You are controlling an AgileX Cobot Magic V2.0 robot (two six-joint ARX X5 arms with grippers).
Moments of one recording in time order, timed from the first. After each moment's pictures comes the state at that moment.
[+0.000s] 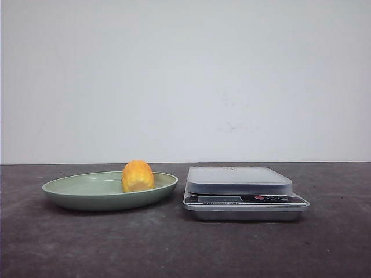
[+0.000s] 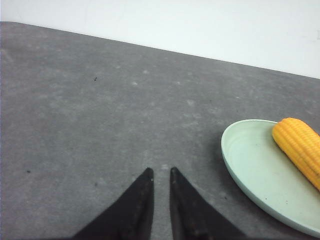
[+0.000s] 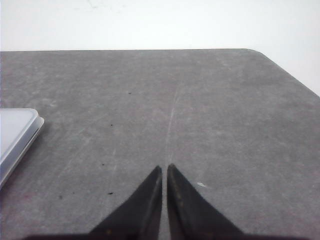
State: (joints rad) left arm -0.03 0.01 0.03 -0.18 -0.02 -0.18; right arm -0.04 0.00 0.01 -0.17 0.00 0.06
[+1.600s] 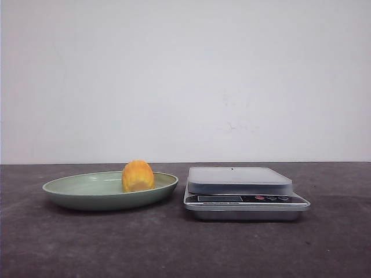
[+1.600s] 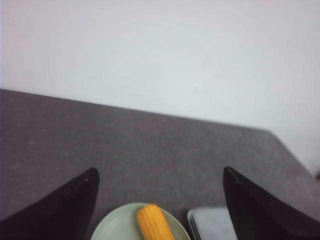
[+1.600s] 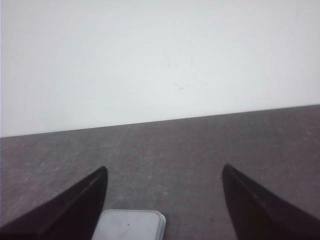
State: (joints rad) left arm -0.14 0.83 1.10 -0.45 0.24 -0.28; right arm 0.03 0.56 0.92 -0.47 -0.22 0.25
